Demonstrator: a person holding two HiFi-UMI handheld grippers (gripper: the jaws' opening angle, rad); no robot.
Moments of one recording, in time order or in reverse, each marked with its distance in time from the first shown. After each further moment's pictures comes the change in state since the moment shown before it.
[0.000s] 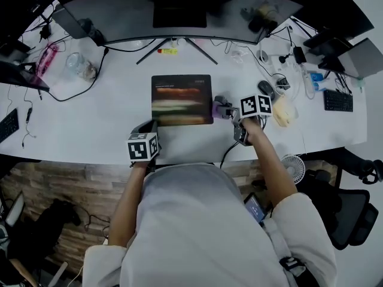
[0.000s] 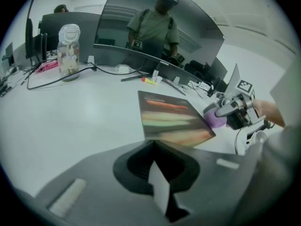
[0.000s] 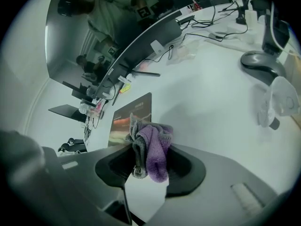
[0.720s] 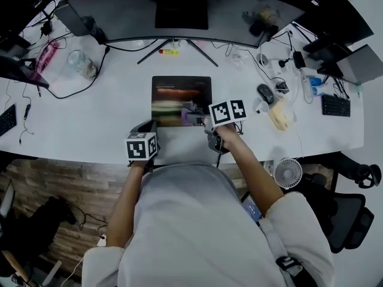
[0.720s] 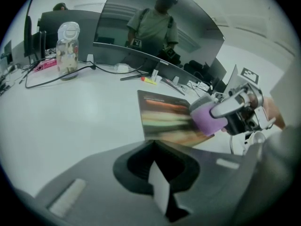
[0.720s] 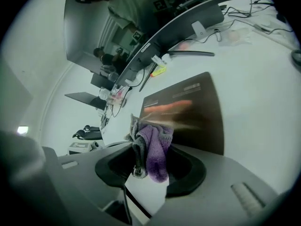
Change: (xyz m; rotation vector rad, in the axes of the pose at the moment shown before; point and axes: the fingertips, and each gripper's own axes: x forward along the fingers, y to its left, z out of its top) left arm -0.001 -0.001 0.001 -0.001 0.011 -0.017; right arm 0.050 0.111 -0.026 -0.145 0.067 0.174
